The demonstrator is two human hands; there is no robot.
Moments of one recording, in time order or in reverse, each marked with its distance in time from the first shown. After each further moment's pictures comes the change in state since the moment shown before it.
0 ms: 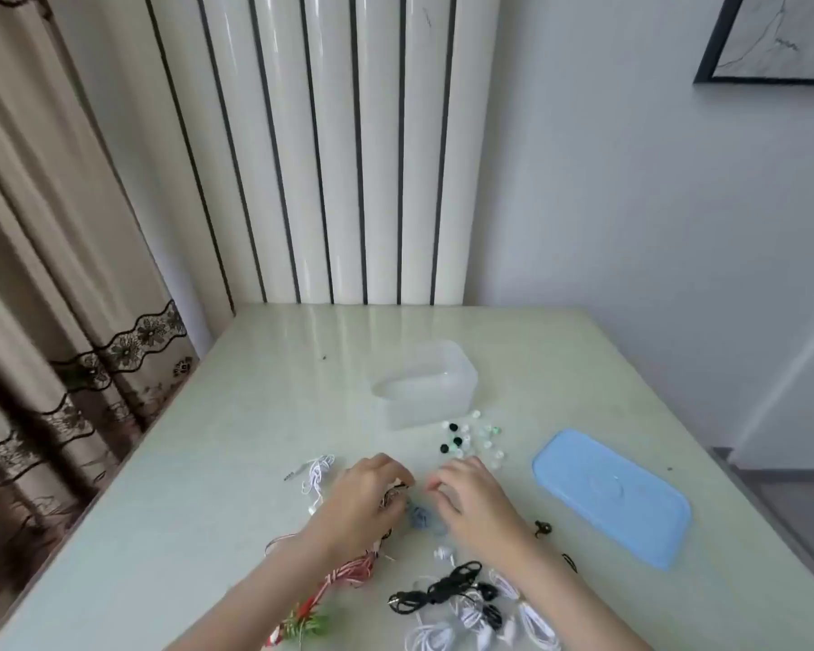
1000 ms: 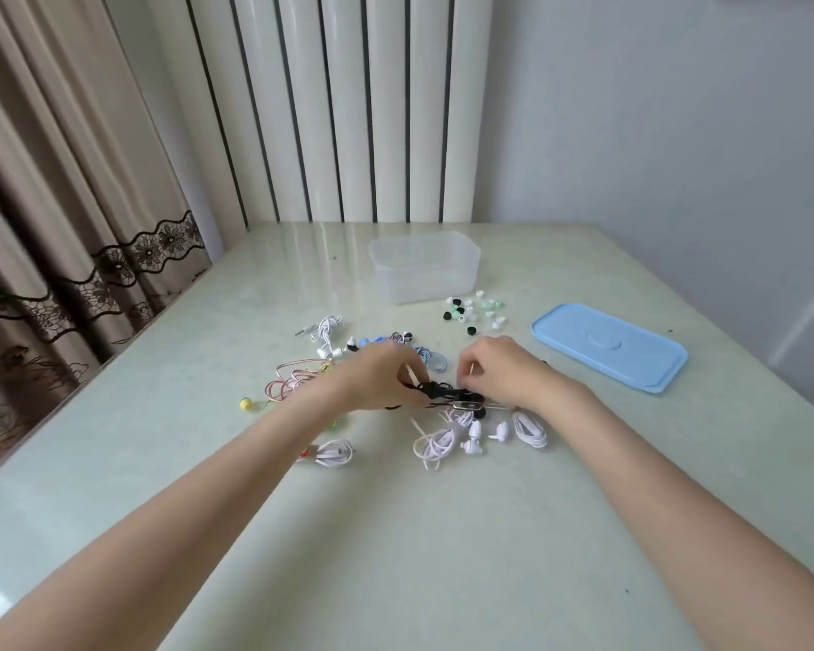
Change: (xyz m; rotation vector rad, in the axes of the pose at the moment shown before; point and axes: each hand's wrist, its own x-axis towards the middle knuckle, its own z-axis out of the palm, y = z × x) left_hand -0.055 0.020 0.070 -0.003 -0.076 -0.051; right_hand -0.051 0.046 0.044 -0.230 -0.056 0.041
